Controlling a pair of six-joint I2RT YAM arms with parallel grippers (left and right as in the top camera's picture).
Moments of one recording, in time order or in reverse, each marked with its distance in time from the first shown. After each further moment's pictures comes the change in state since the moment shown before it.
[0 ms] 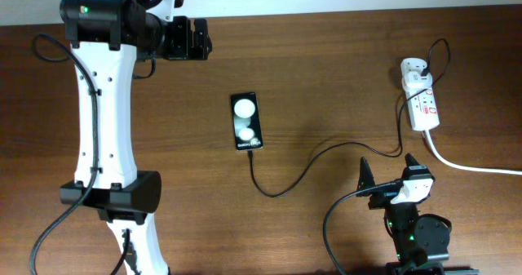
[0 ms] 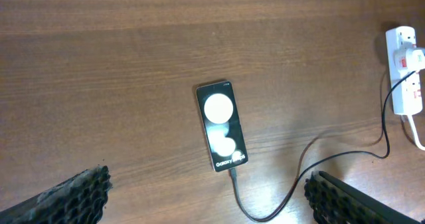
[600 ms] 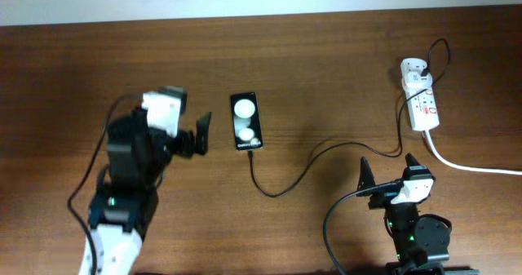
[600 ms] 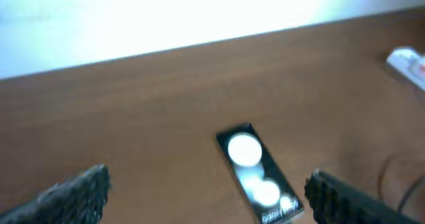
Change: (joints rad) left arm -0.001 -1.114 -1.948 1.485 -0.050 0.150; right arm 0.000 -0.003 0.000 0.001 0.003 0.001
